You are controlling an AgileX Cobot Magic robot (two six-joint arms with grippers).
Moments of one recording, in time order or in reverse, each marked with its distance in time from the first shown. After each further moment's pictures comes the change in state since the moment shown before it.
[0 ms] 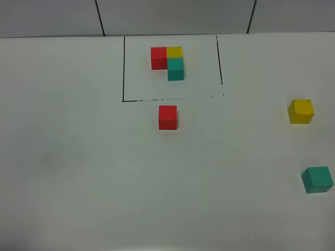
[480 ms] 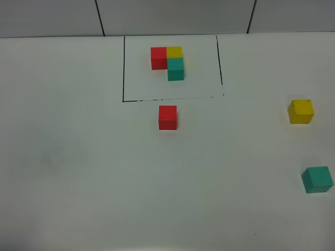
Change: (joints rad) left arm 0.011 0.000 0.000 0.000 0.000 0.000; right arm 0.000 0.000 0.000 0.000 0.000 0.000
